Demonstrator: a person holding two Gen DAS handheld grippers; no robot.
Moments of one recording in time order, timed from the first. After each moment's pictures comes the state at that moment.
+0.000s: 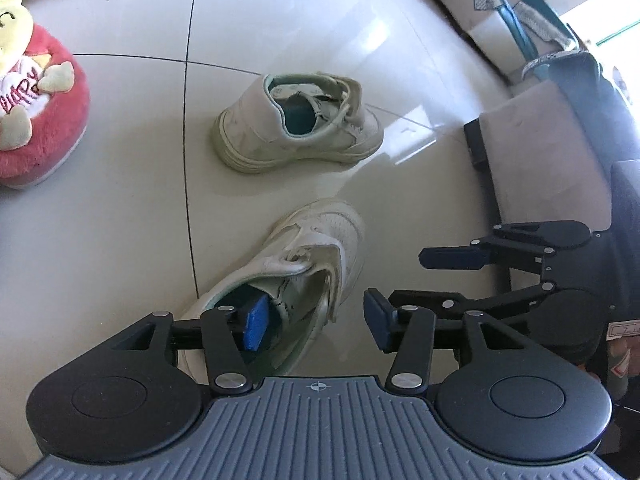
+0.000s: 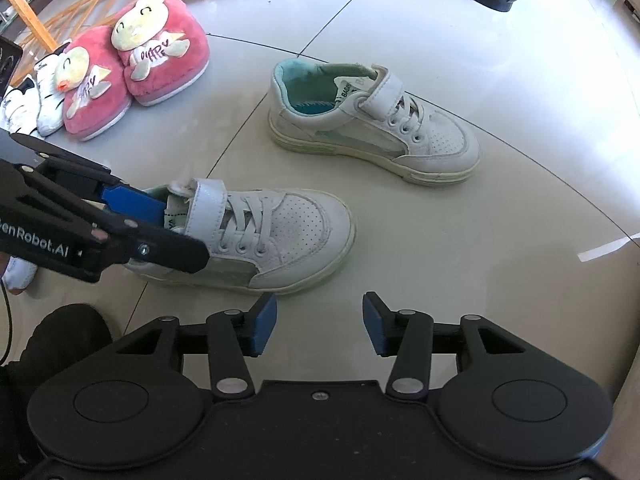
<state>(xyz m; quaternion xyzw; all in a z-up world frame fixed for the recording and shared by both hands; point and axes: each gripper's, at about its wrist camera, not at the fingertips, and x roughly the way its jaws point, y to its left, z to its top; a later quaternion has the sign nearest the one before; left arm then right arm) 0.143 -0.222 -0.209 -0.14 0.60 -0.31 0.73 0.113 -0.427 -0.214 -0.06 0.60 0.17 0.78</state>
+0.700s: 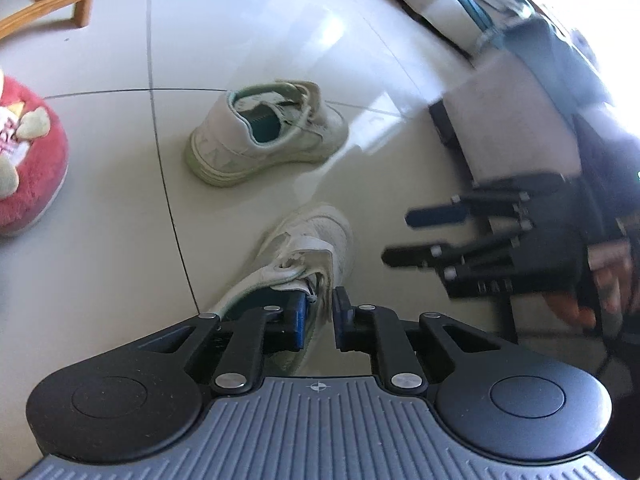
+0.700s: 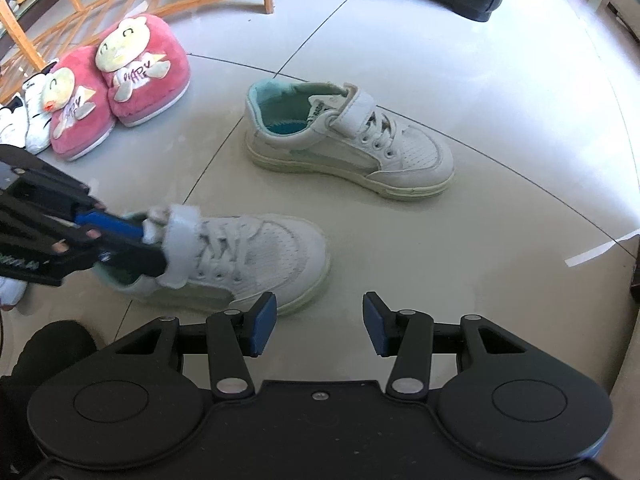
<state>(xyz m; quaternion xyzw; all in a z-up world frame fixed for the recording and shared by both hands) 0.143 -0.215 -0.198 -0.07 0.57 -0.39 0.72 0.118 -0.440 -0.211 -0.05 0.58 0.14 0.80</state>
